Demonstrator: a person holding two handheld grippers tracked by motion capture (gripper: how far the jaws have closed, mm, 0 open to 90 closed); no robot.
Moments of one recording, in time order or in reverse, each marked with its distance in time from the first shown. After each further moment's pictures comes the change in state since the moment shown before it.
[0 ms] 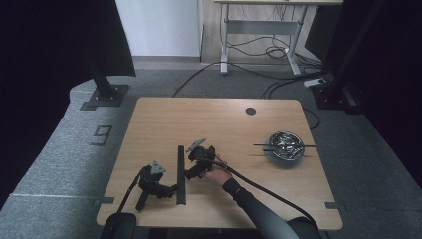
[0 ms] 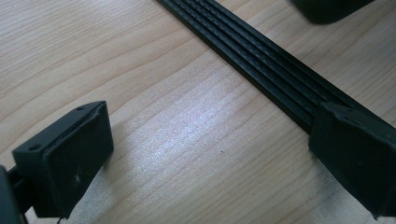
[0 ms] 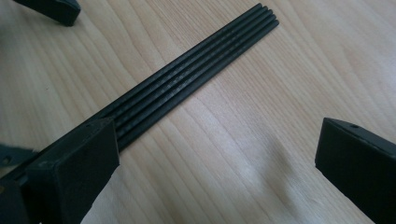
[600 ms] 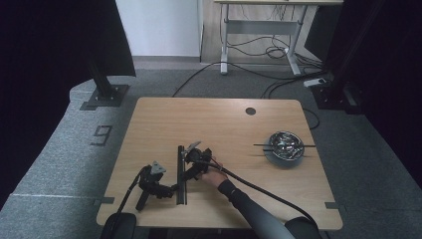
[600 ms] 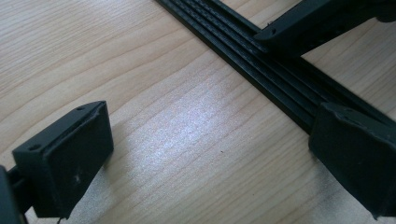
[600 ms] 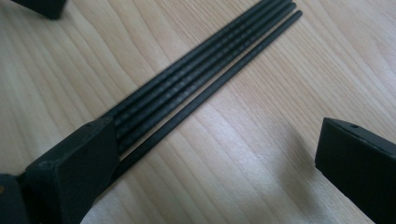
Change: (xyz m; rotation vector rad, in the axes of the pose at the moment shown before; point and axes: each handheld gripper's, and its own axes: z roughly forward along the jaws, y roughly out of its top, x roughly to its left) left arm 0.000 0.000 0.000 0.001 0.000 0.000; right arm 0.007 0.000 0.017 0.027 -0.024 0.000
